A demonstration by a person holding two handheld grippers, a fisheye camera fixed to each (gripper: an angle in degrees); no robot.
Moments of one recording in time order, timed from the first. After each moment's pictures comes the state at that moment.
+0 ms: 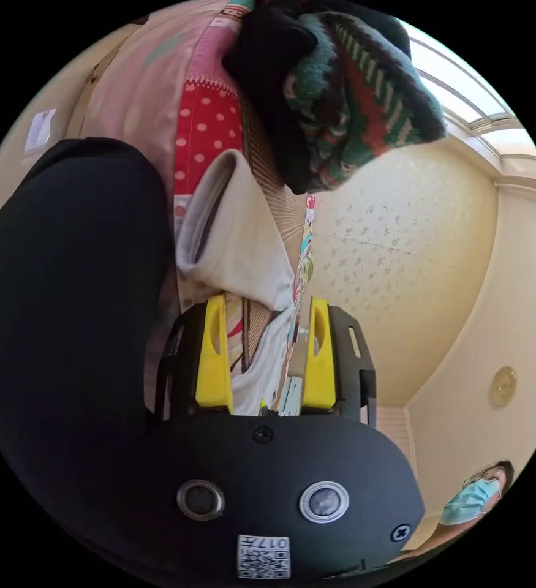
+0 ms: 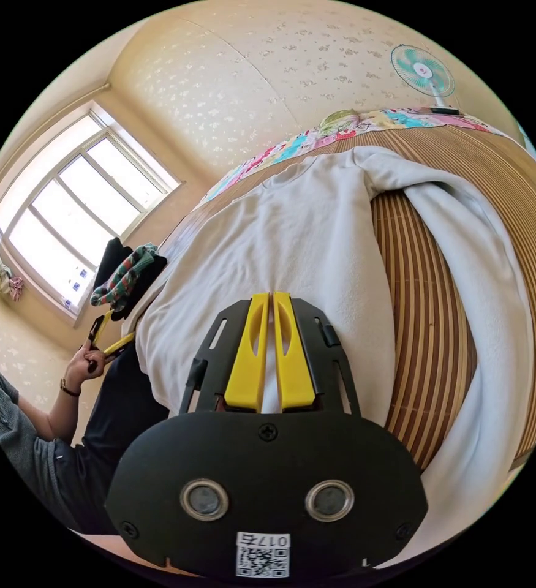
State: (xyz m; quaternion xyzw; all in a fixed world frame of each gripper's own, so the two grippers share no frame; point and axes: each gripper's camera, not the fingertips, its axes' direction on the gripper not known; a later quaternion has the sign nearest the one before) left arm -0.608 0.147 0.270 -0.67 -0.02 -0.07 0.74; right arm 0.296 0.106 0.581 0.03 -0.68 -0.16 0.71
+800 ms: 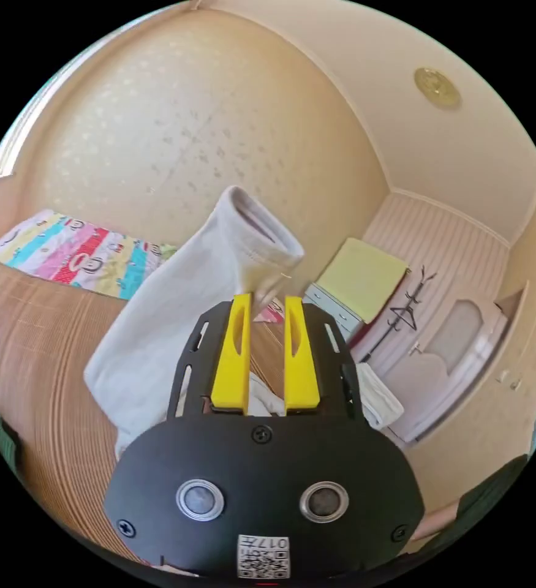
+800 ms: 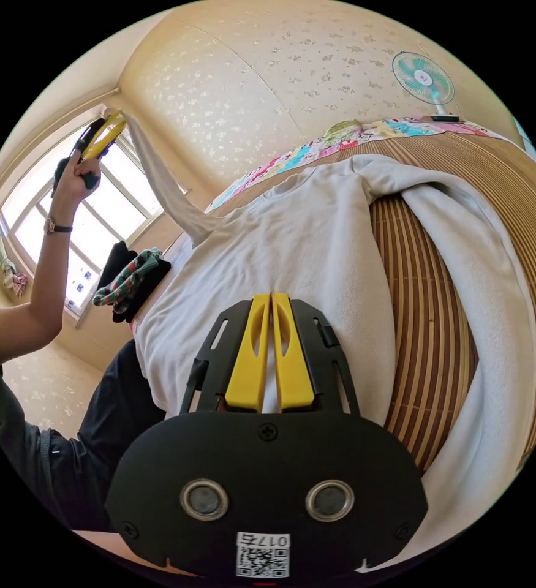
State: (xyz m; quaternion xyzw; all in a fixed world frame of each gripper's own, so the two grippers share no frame) left arm -0.210 0.474 0.111 -0.71 0.45 0.32 0.44; right arm 0.321 0.108 0.579 0.05 -0.70 -0.15 0.70
